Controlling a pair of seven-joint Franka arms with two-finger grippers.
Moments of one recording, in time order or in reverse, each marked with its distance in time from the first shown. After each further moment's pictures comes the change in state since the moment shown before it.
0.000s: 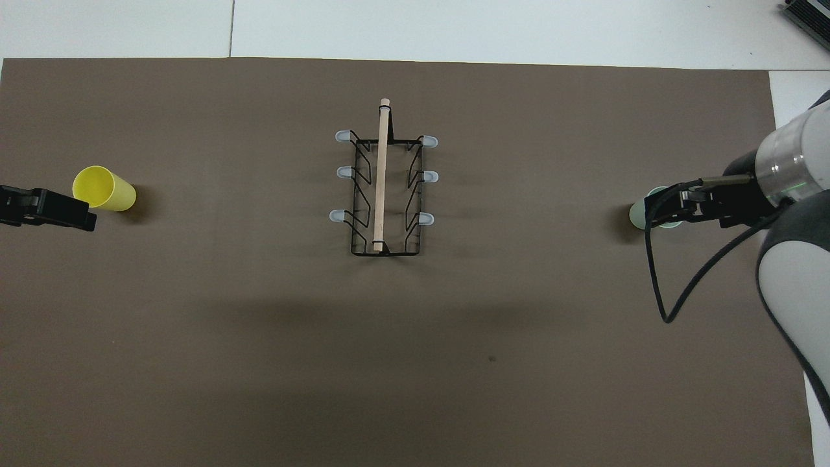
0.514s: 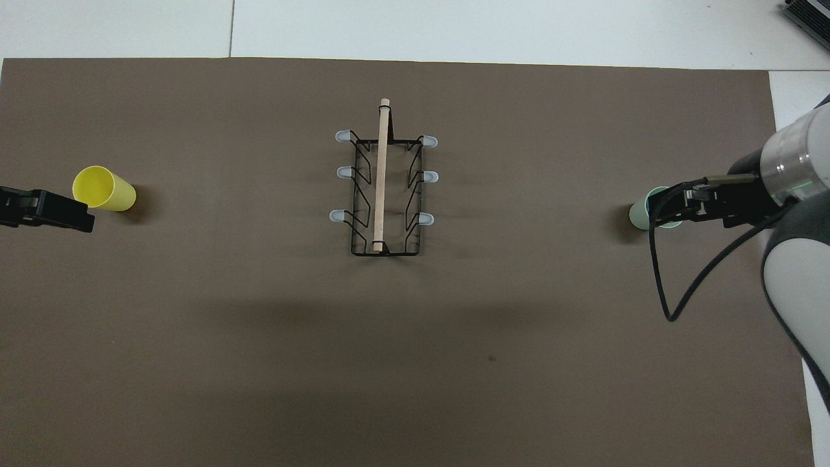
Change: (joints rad) left arm -0.003 0.000 -0.007 -0.001 0.014 -0.002 0.000; right arm -0.007 0.000 0.000 0.000 0.000 0.000 0.000
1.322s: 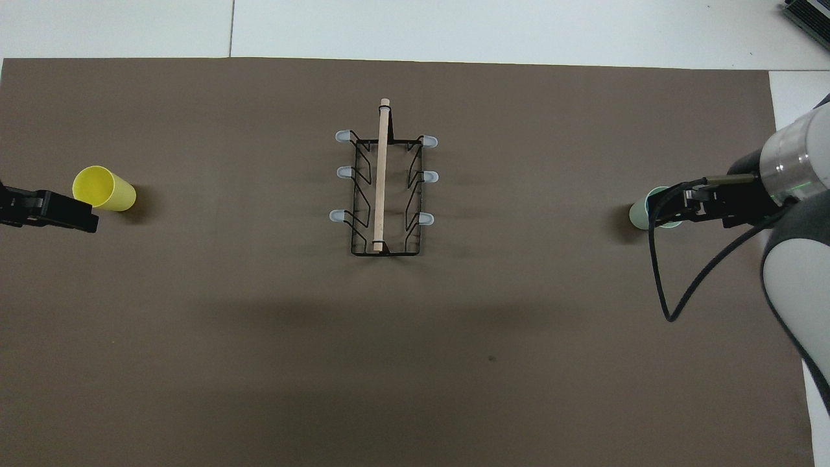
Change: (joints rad) left arm 0.001 -0.001 0.003 0.000 0.001 -0.001 -0.003; right arm 0.002 0.000 0.002 0.000 -0.001 0.000 0.000
